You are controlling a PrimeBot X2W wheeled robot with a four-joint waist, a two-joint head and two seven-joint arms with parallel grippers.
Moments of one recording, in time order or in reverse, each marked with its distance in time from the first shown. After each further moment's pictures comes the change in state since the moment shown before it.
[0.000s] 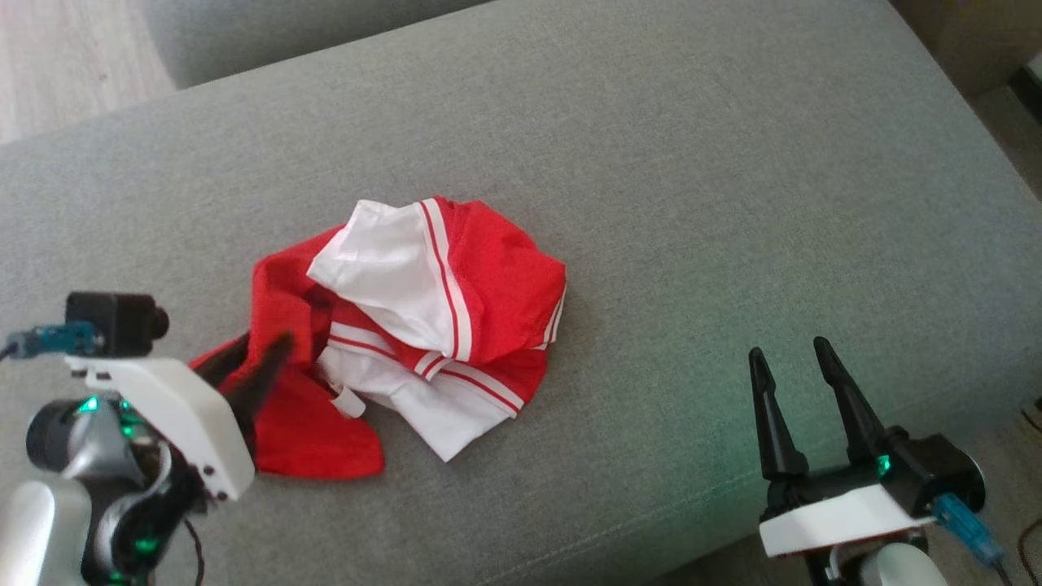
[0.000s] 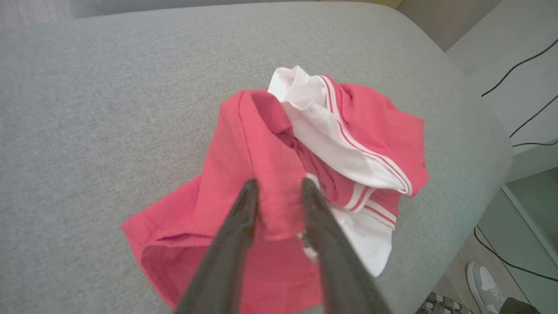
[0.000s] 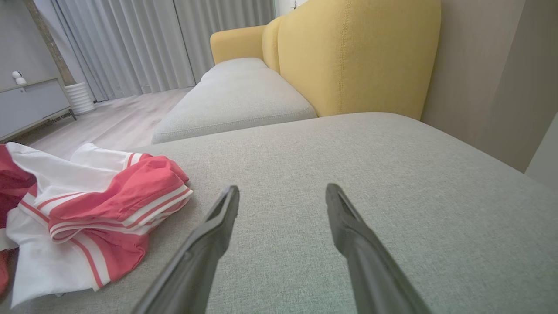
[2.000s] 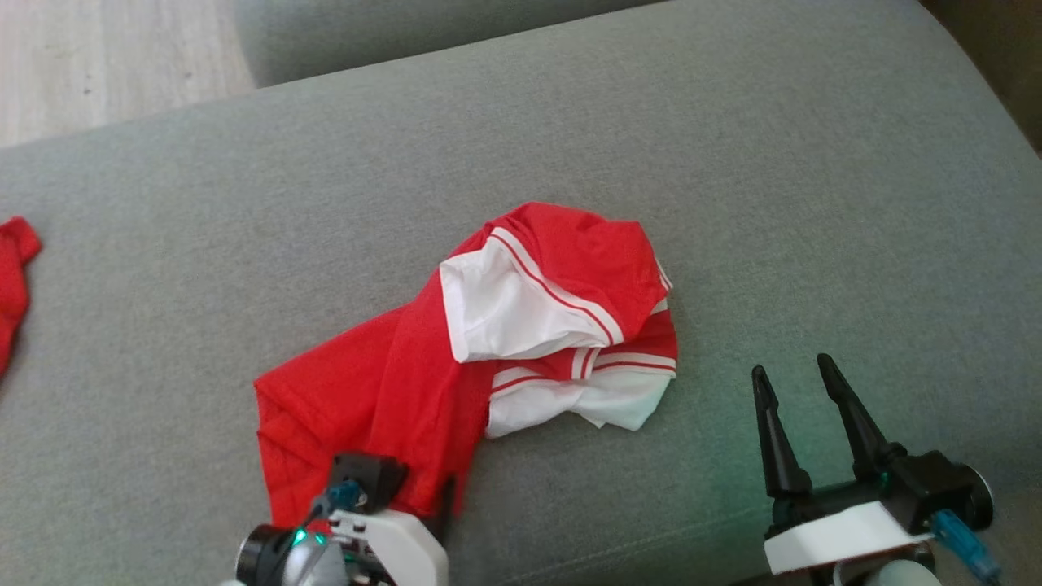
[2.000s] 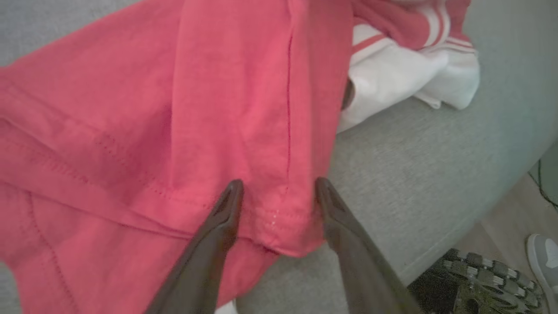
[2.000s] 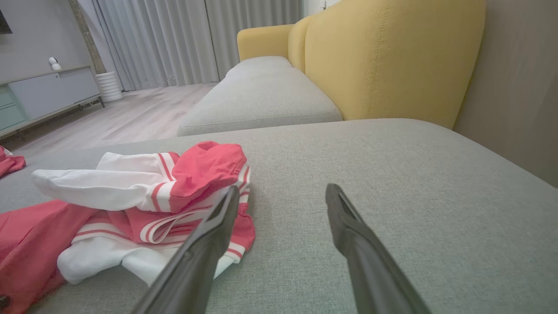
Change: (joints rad) left arm 0.138 -0.248 -0.330 0.257 0.411 0.124 -0.353; right arm 0.034 -0.001 -0.015 -0.007 -0.051 0.000 0.000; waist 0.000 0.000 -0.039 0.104
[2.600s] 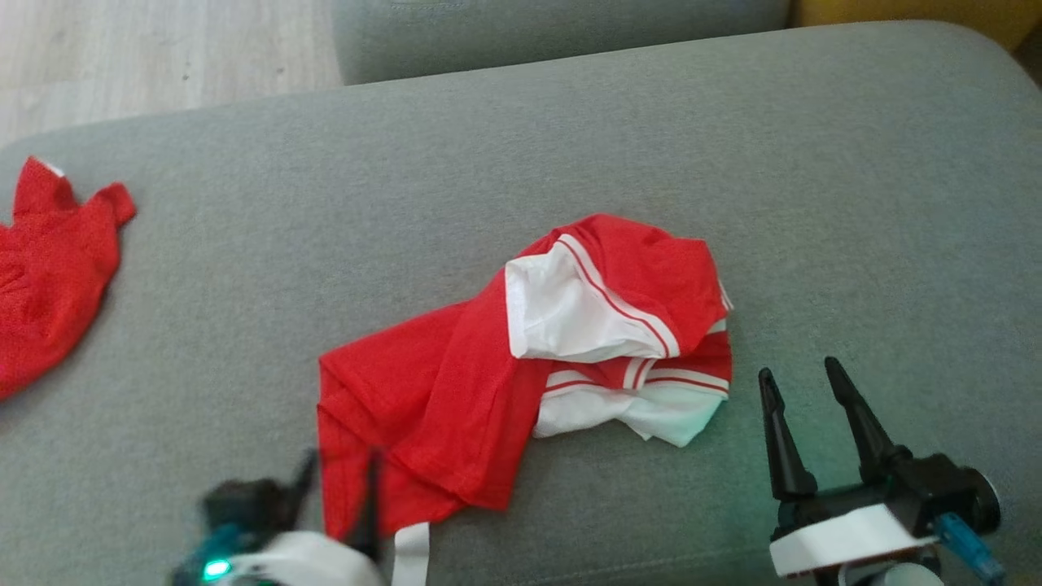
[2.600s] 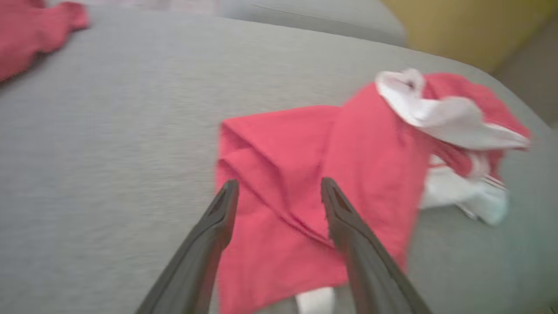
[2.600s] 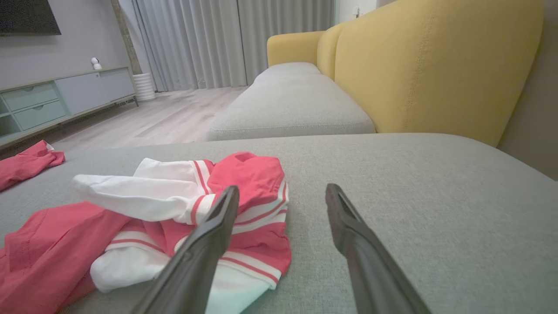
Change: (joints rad) left arm 0.150 0.000 0.201 -0.171 -0.094 0.062 -0.183; right arm 0.004 0.000 -0.016 0.000 -0.011 0.000 0.000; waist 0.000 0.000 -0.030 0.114
